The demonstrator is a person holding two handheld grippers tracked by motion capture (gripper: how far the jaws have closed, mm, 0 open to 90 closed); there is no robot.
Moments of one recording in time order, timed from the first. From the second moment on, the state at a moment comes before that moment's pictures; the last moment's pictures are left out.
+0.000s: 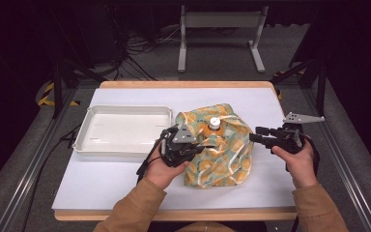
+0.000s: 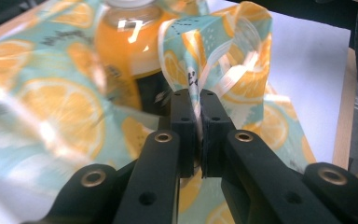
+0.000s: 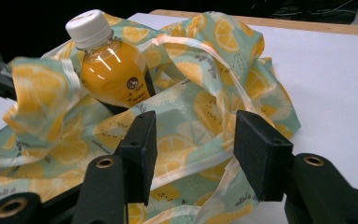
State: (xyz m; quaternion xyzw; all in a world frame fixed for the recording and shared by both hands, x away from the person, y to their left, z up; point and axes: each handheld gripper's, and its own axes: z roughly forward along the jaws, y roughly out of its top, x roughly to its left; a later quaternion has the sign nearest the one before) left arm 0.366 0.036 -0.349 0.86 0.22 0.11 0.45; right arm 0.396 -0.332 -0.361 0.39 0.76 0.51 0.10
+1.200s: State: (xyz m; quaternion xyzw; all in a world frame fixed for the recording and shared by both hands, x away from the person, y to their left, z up) left arm 0.381 0.052 -0.426 0.89 0.31 0.05 0.34; right arm 0.389 -0.312 -0.375 0.39 0.79 0.47 0.07
